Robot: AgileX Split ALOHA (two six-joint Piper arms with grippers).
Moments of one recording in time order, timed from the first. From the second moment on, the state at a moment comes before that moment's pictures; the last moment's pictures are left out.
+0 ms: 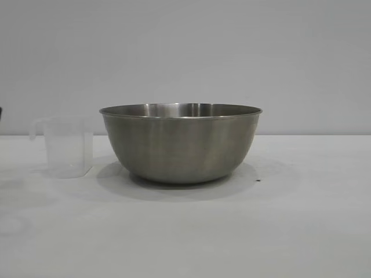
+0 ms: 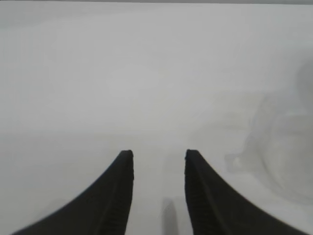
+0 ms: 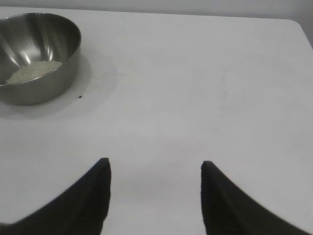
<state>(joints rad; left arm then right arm) -0.10 1.94 -0.34 -0.10 -1.14 -0.03 0.00 -0.02 -0.49 0.15 1.14 -0.12</state>
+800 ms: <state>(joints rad) 0.02 1.87 -0.41 0.04 -1.03 -0.09 0.00 -0.02 -0.49 0.15 1.14 -0.12</state>
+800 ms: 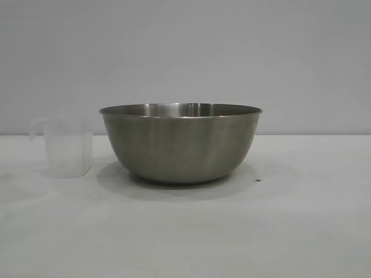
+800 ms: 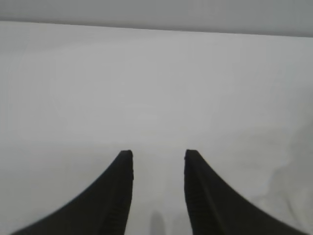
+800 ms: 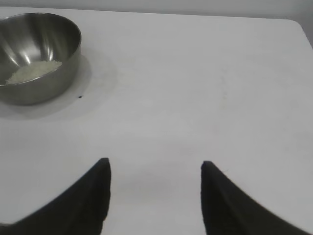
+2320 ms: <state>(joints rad) 0.02 1.67 -1.13 -0.09 0.74 0.01 0.00 -0.02 -0.49 0.15 1.14 -0.12</state>
